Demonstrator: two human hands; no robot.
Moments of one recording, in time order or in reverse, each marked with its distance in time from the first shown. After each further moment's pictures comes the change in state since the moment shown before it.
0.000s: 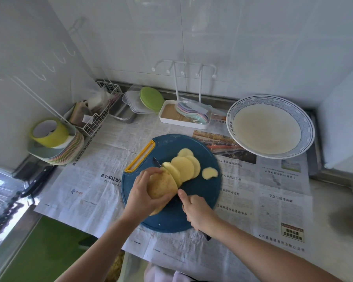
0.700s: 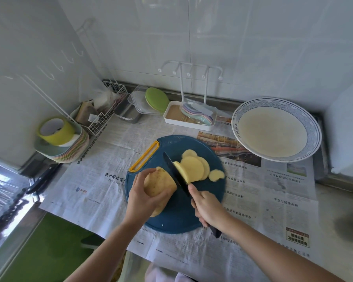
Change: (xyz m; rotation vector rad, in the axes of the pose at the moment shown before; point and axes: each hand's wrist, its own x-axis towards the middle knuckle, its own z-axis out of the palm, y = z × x) left_hand -0.006 -0.009 0.004 -0.082 0.189 -0.096; right_hand -0.004 -0.004 -0.020 0.164 -0.009 0.006
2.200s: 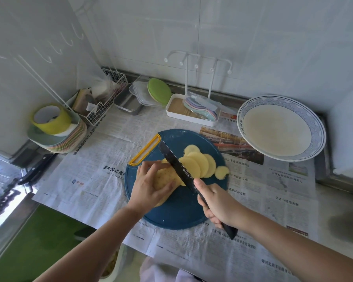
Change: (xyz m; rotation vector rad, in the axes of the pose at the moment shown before) left_hand 0.021 -0.017 0.003 0.153 -0.120 0.267; right_hand -0.035 -0.038 -0.018 -0.089 -0.139 0.040
